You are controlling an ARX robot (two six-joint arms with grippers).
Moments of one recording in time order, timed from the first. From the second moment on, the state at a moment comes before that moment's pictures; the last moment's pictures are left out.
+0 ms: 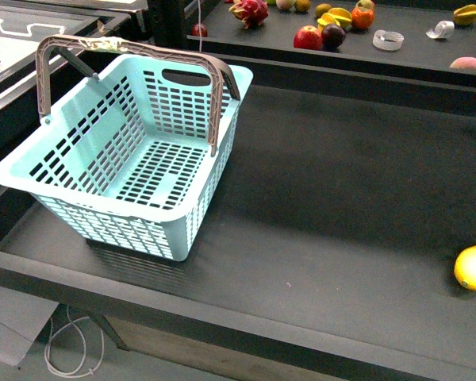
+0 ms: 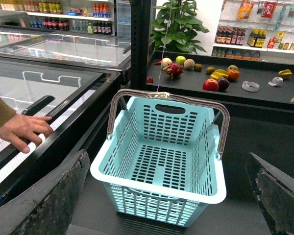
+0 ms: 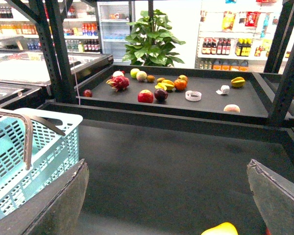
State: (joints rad) left arm 0.00 0.00 0.02 0.00 0.00 -0.01; right arm 0.00 0.00 0.01 0.00 -0.01 0.00
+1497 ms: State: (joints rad) left arm -0.15 1.12 0.16 0.84 -0.46 -0.45; right arm 0.00 0.00 0.01 0.00 0.00 0.00
